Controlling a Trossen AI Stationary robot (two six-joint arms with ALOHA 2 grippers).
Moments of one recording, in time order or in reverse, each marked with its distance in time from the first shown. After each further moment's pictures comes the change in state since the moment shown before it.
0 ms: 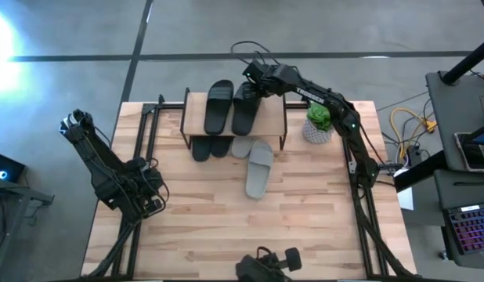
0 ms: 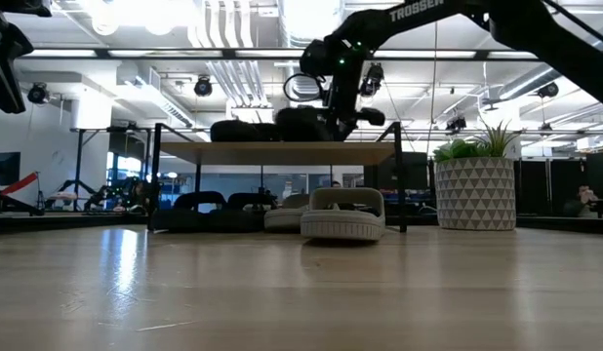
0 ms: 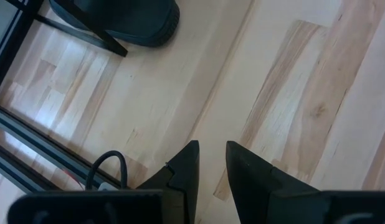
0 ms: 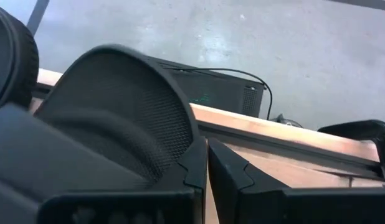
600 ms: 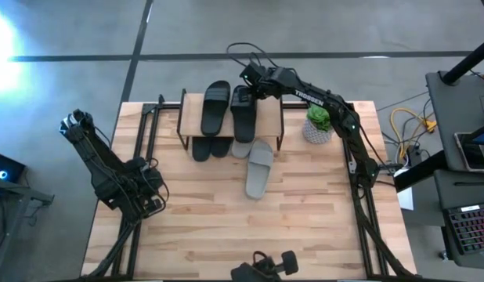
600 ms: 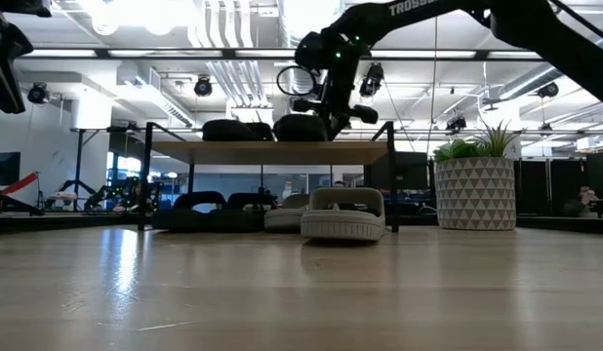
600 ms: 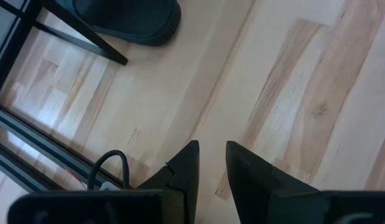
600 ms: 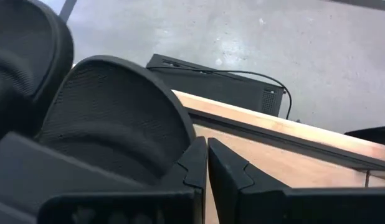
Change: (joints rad) left arm 0.000 0.000 0.000 -0.006 0.002 0.001; right arm 0.032 -0.015 -0.003 0.044 -0.020 -0.006
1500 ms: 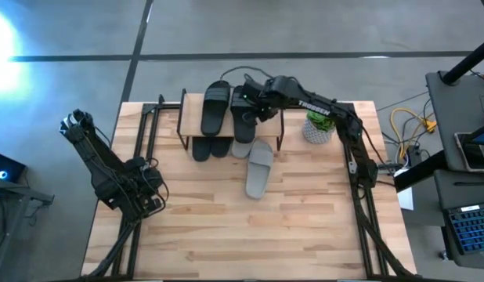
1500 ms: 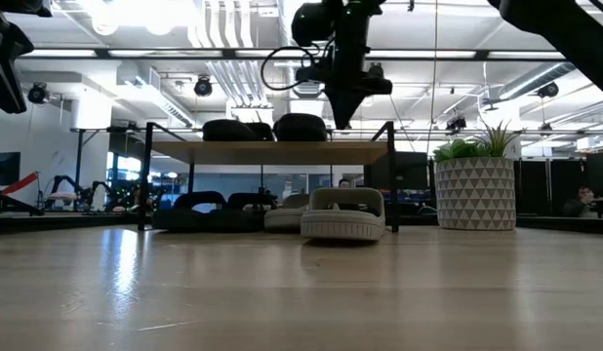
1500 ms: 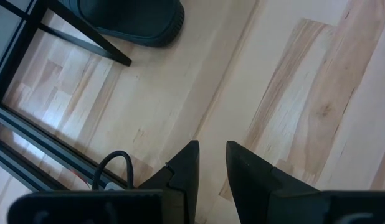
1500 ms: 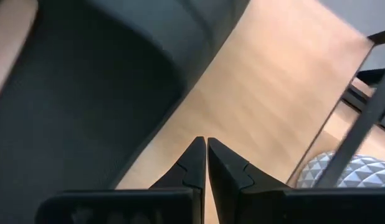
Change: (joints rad) left arm 0.000 0.000 0.000 -0.012 -0.007 0.000; right arm 0.151 -0.073 0.035 -0.376 -0.104 -0.096
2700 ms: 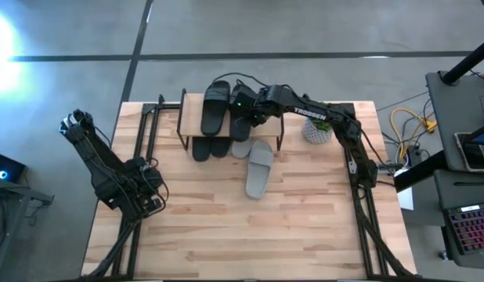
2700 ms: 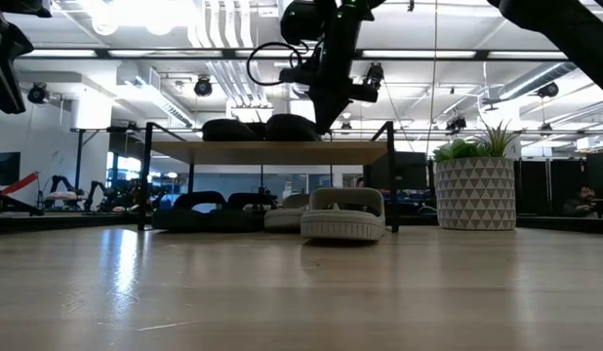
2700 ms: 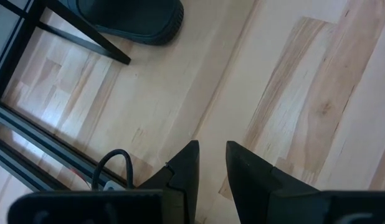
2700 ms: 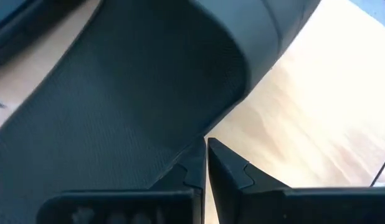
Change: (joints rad) left arm 0.000 0.000 0.000 0.000 0.007 0.001; right arm 0.043 0.005 -0.068 0.170 0.015 -0.001
